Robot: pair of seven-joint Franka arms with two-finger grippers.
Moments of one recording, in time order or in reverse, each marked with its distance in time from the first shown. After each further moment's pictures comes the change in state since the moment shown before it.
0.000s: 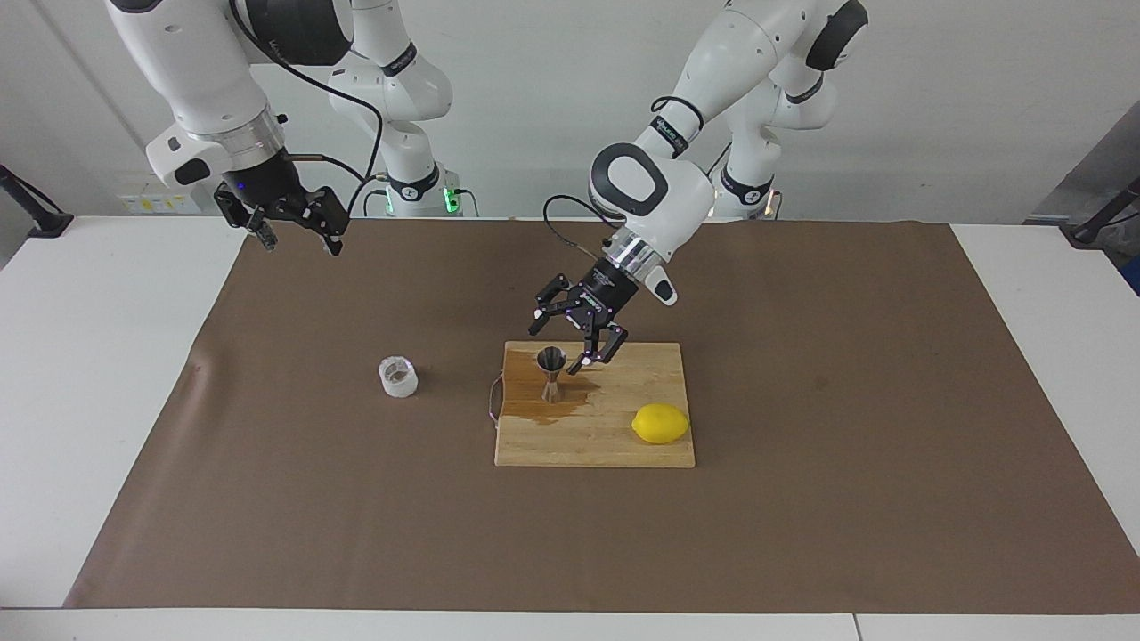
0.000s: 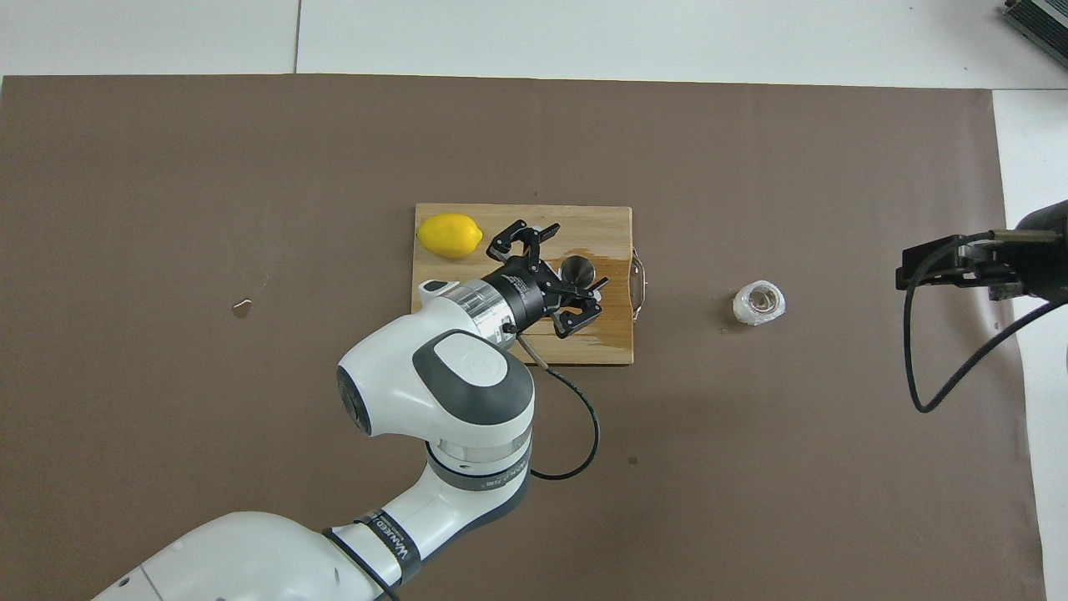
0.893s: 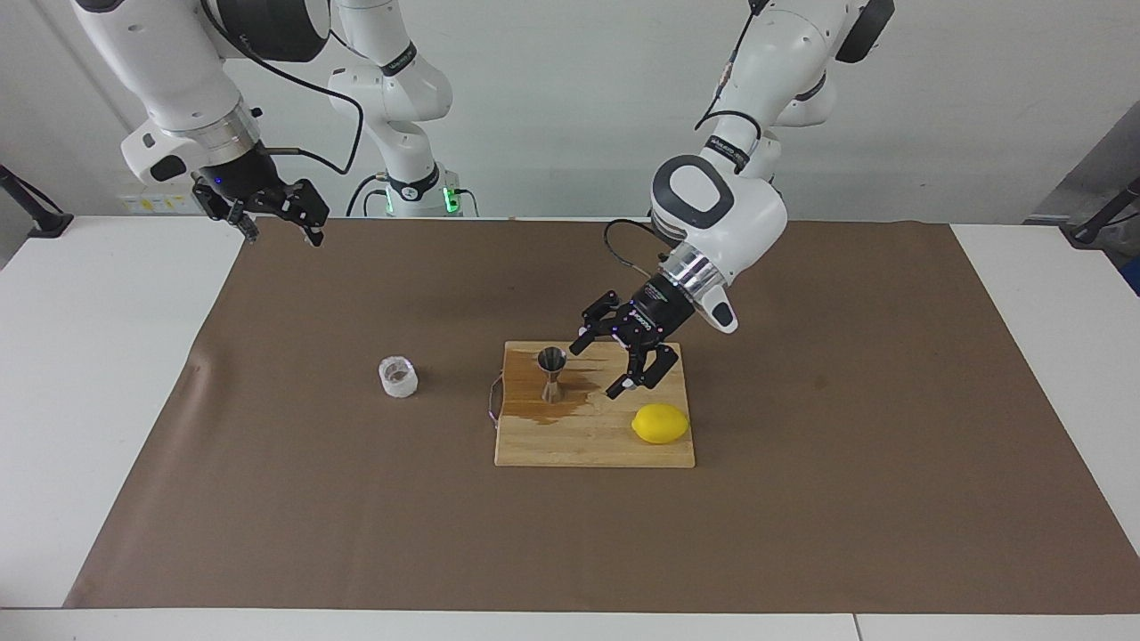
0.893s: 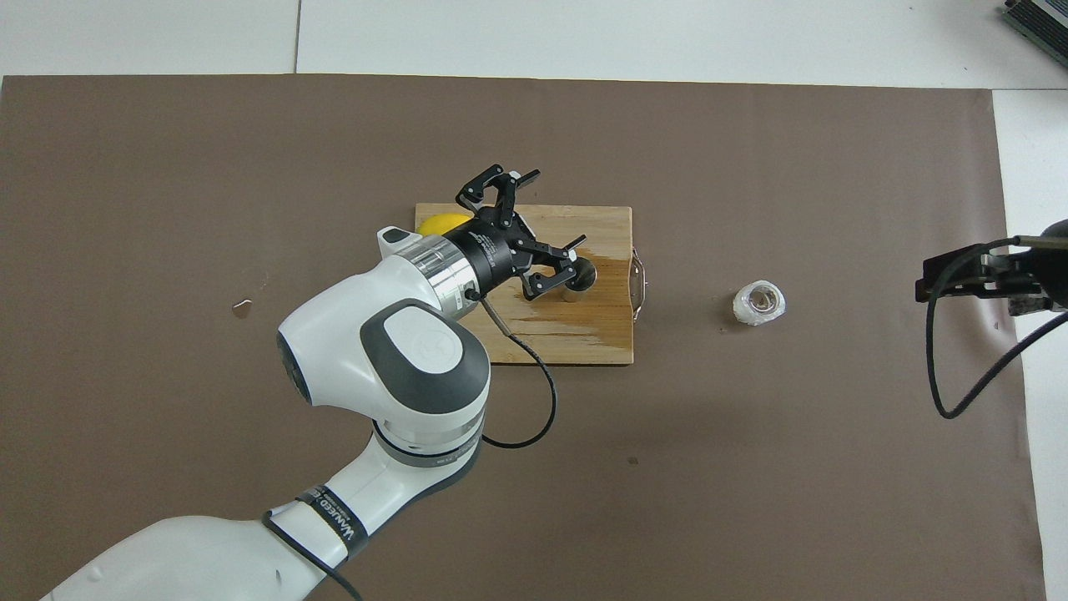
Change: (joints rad) left arm 0.200 -0.029 0.018 -0.017 0.372 -0.310 0.006; right arm -0.050 -0.014 -0.013 -0.004 0.000 -0.023 -0.236
